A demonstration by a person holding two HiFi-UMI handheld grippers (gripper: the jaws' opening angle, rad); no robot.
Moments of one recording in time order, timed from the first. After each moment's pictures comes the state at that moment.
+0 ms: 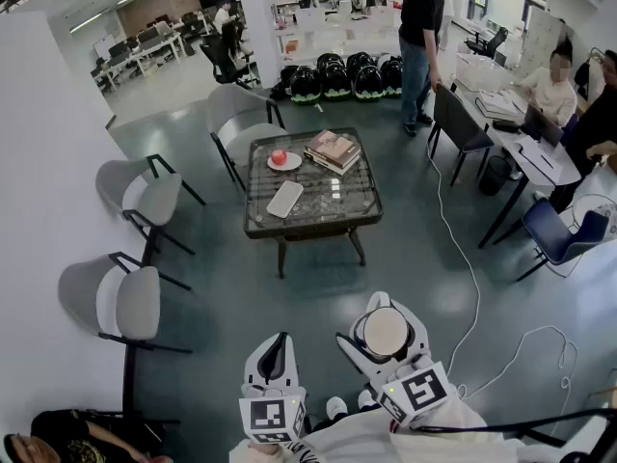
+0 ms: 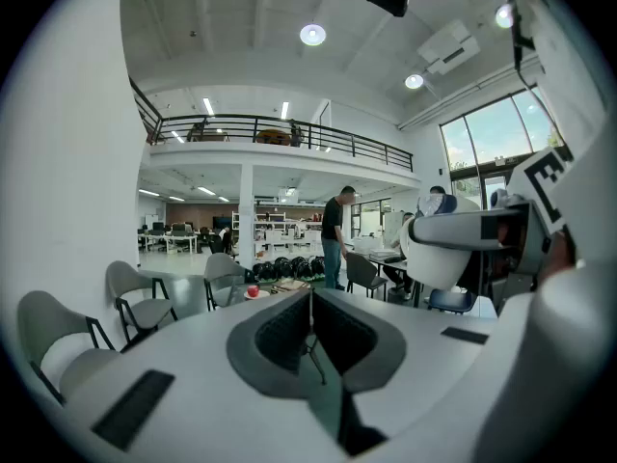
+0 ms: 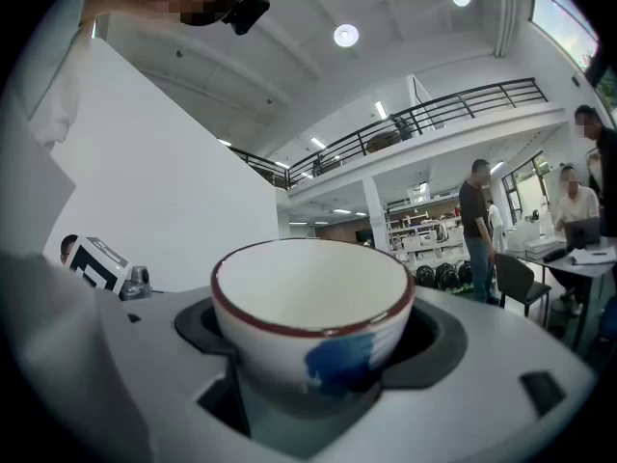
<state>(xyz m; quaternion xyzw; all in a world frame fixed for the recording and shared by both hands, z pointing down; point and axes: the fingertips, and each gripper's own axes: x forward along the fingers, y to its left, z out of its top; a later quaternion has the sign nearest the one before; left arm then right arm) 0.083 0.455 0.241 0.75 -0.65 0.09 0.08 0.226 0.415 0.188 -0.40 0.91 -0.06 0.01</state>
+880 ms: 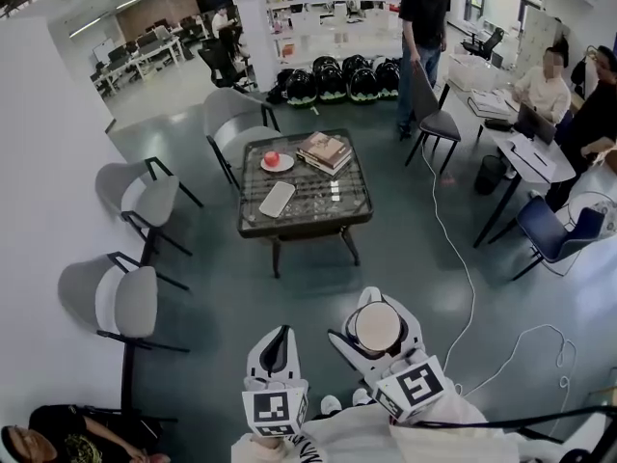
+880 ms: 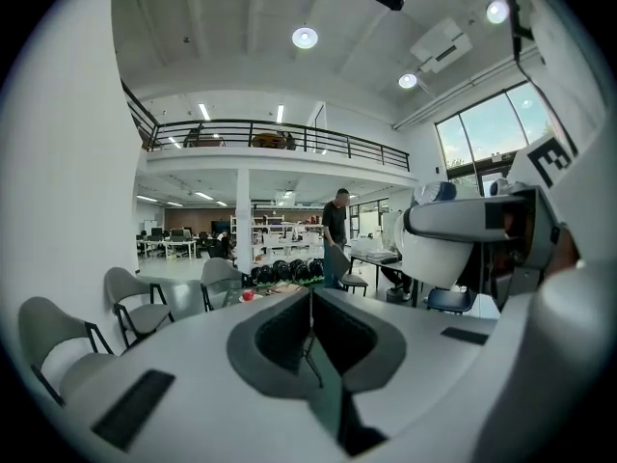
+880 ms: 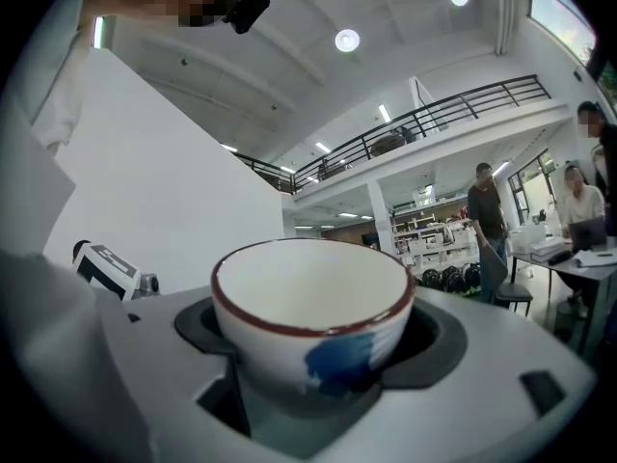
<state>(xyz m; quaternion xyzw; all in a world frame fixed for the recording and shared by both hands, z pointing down) 0.124 0.458 0.236 0.75 -0.65 0.09 0.07 0.250 0.428 0.176 -0.39 0.92 -0.06 0.02</state>
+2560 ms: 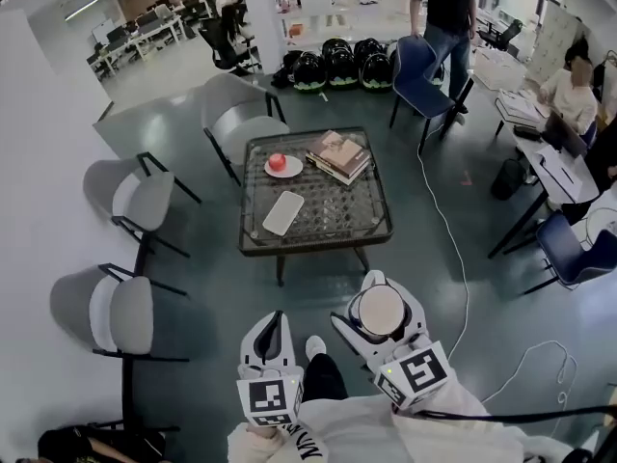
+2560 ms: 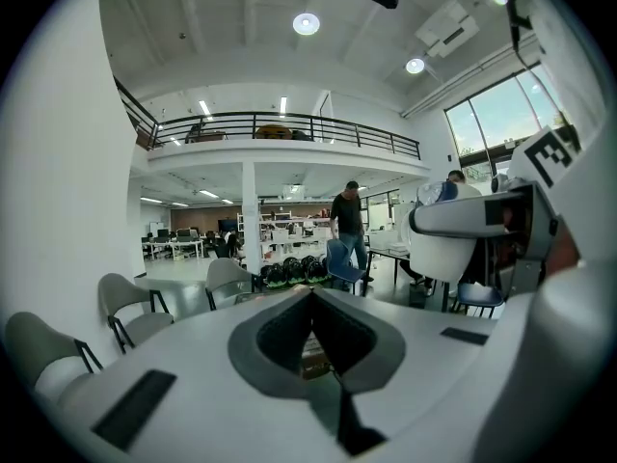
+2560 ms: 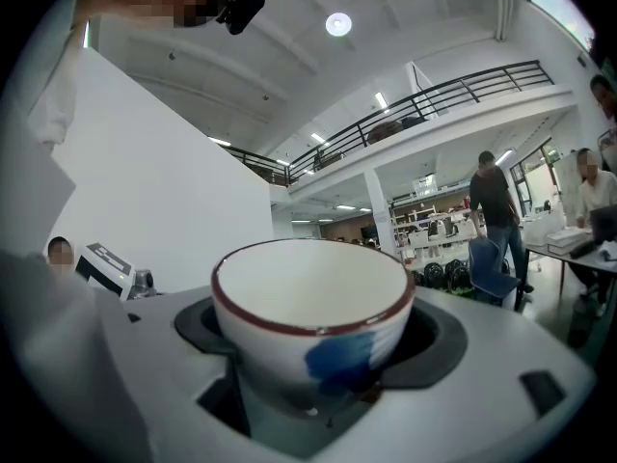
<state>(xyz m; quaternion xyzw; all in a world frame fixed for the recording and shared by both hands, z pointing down) 0.056 0.269 0.265 0.73 -0.67 0.11 0.06 0.196 0.227 0.208 -0.38 0.92 -0.08 0.01</state>
